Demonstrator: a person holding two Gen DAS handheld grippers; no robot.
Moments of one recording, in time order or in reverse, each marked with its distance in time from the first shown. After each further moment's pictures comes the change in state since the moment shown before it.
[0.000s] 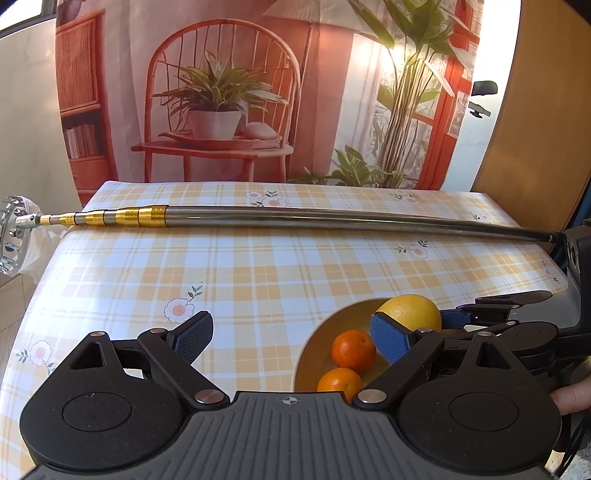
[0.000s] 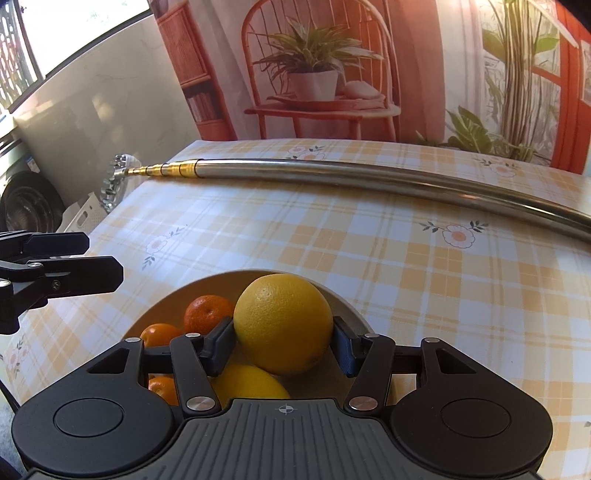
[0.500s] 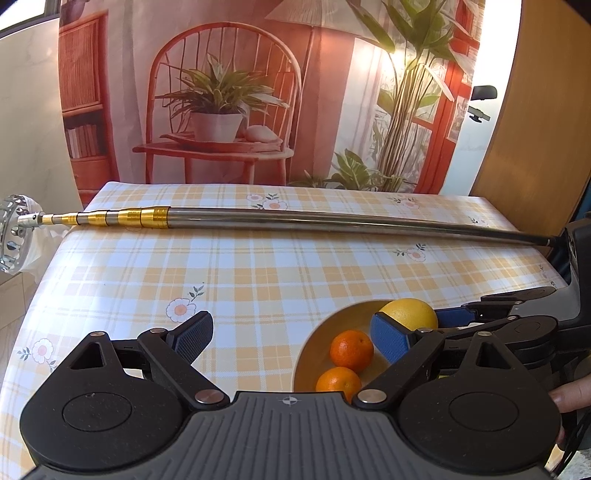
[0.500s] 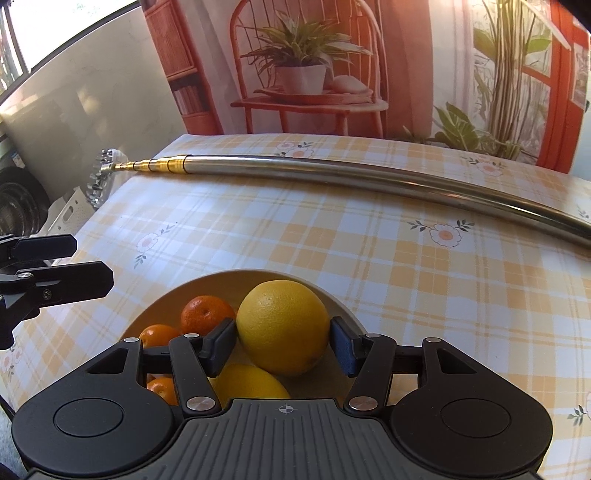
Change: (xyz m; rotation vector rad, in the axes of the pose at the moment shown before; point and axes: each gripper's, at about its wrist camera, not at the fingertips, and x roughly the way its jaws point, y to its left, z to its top) left arm -0.006 0.000 -0.001 -0.008 -0.010 -0.004; right arm -0.007 0.006 0.007 0.004 0.026 -0.062
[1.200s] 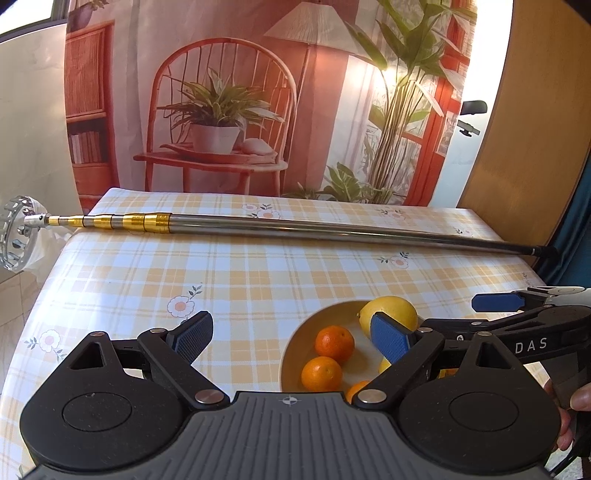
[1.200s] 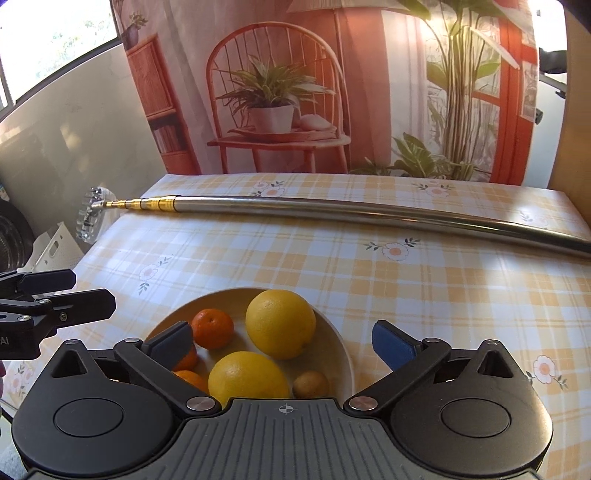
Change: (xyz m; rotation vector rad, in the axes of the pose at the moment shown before) left arm -0.031 -0.004 -0.009 -0.019 -0.046 -0.023; right arm -0.067 0.006 -0.013 0.062 -0.114 -0.079
